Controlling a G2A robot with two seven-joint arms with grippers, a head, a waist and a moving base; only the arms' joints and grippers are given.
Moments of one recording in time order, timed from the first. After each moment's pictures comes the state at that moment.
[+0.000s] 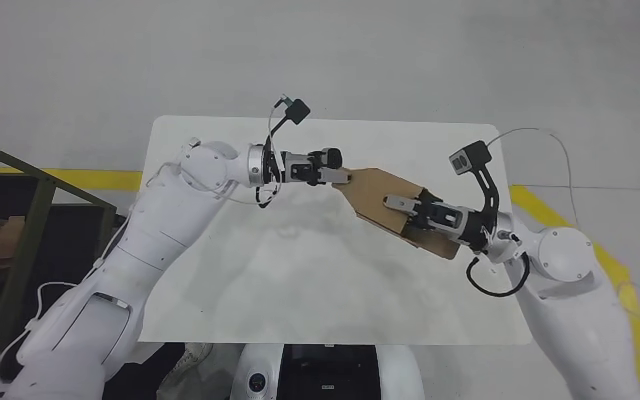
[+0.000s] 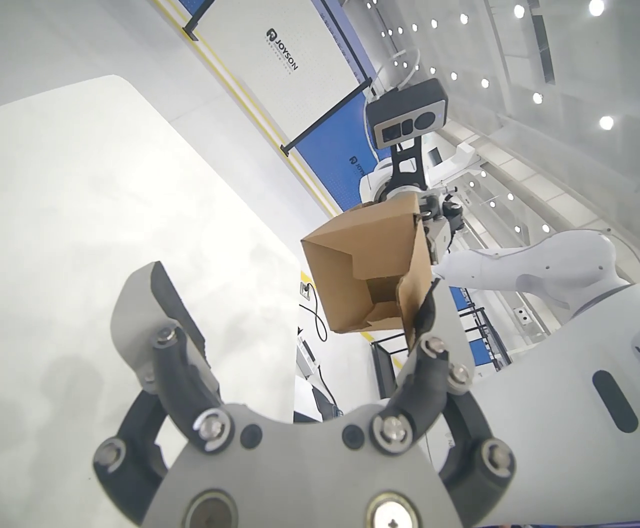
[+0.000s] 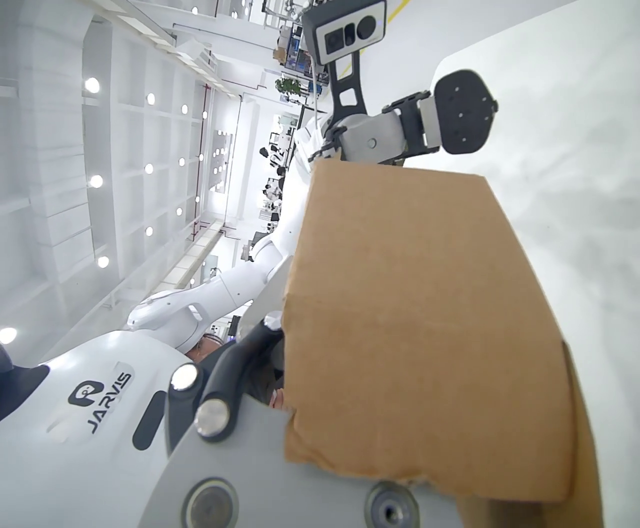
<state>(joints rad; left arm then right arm) 0.72 -1.09 -0.88 -1.29 -0.31 -0.60 -0.99 -1.31 -1.01 1.36 -1.91 0.43 -0.10 0.94</state>
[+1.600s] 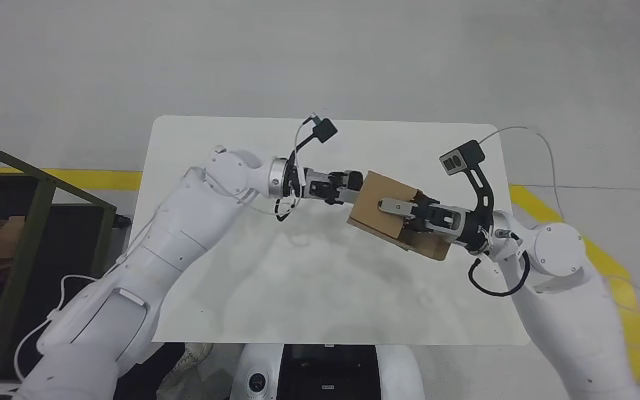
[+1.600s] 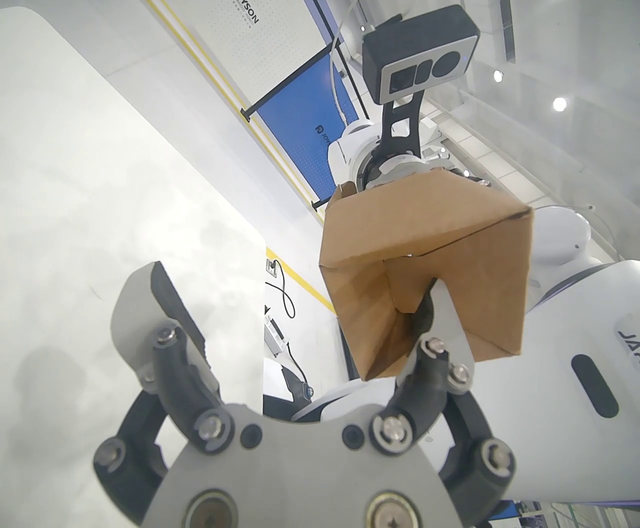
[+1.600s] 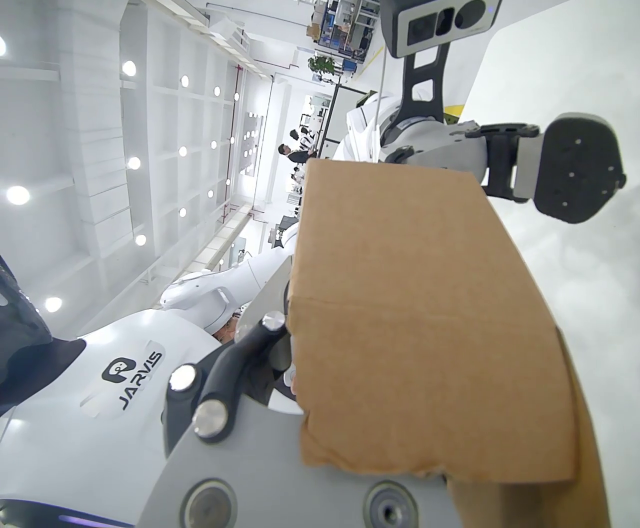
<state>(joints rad) 0.70 -1.16 -0.79 -1.23 -0.41 -0.62 -1.10 -1.27 -1.02 1.32 -1.87 0.53 -0.13 0.99</state>
